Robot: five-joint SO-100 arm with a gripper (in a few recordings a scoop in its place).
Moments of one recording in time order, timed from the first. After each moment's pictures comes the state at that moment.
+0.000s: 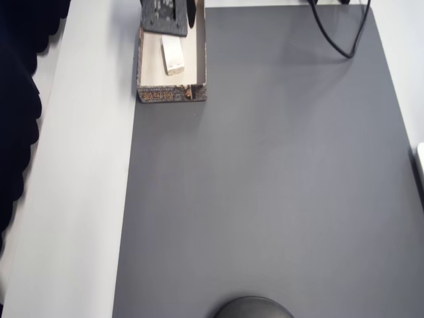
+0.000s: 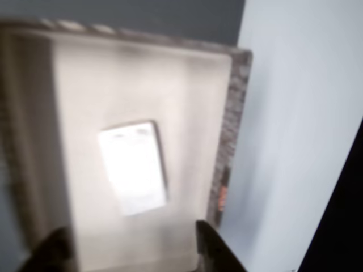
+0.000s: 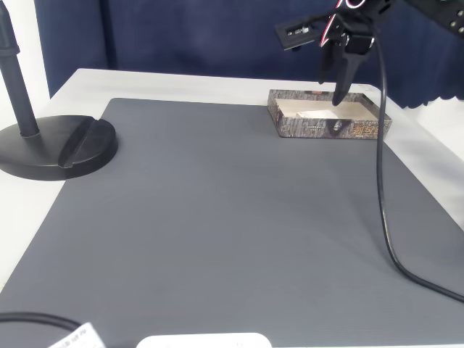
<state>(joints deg) 70.9 45.4 27.9 95.9 75.9</state>
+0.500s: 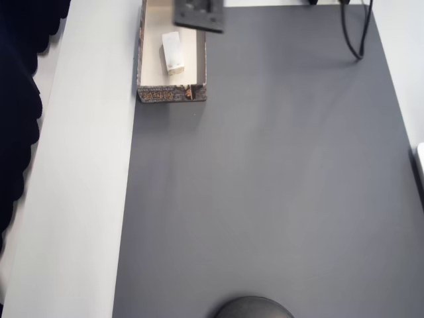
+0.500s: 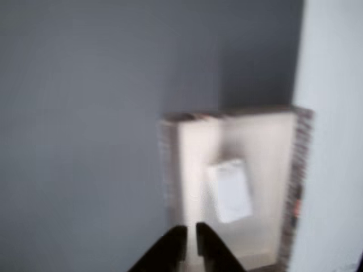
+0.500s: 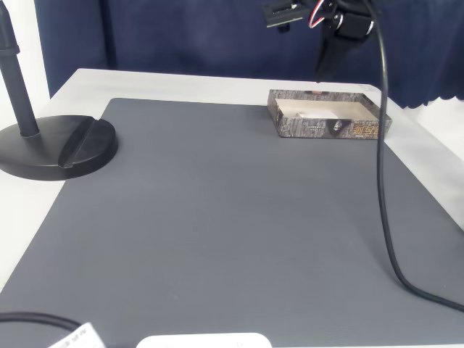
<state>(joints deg) 57.4 69.3 55.4 96.4 55.0</state>
